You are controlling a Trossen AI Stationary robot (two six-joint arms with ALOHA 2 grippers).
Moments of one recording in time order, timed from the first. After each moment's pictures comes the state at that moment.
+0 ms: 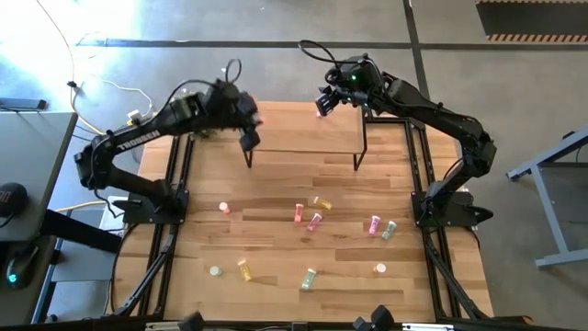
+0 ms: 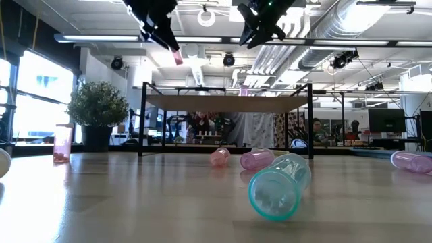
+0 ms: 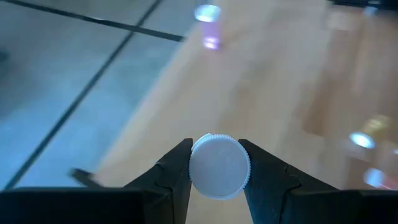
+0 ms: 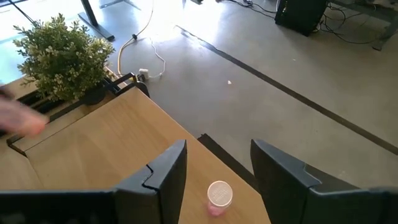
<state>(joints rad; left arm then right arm) 0.64 1.32 1.32 -0.69 -0.09 0.19 -0.52 1.60 1.68 -0.61 0.25 0.13</state>
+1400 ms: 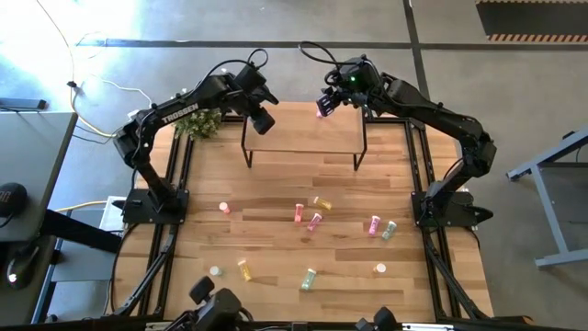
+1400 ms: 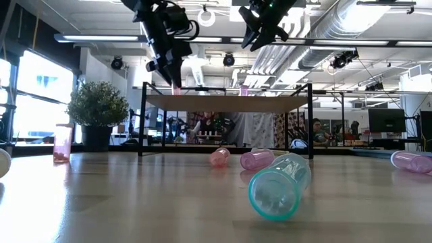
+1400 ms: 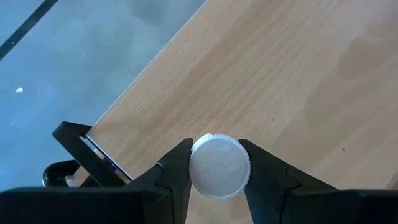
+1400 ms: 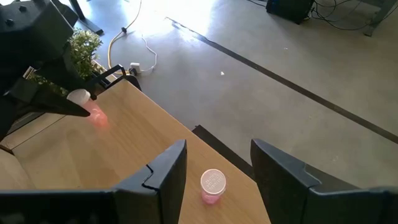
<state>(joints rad) 0.80 1.68 1.56 -0.92 -0.06 0.03 -0.52 1.60 1.68 -0.65 0.28 0.18</state>
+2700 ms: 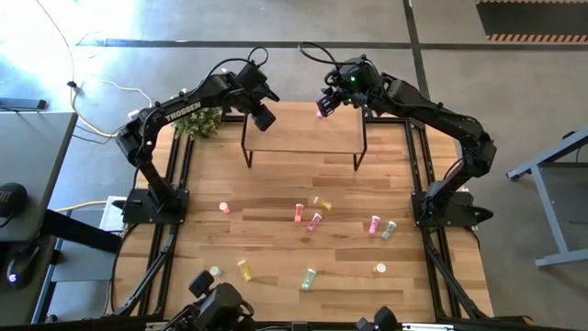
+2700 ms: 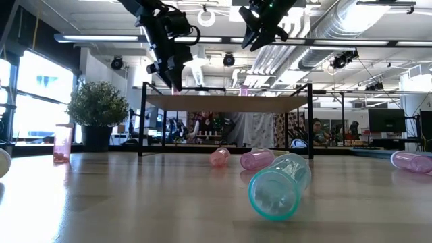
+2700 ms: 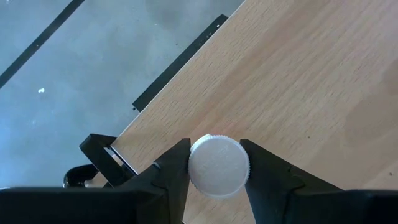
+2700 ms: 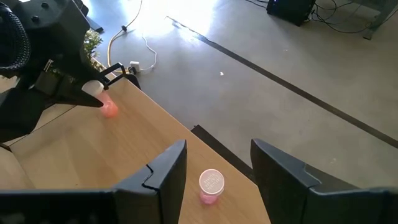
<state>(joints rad) 0.82 1.71 1.56 -0.87 -0.11 0.05 -0.52 1.60 1.68 -0.65 0.28 0.16</state>
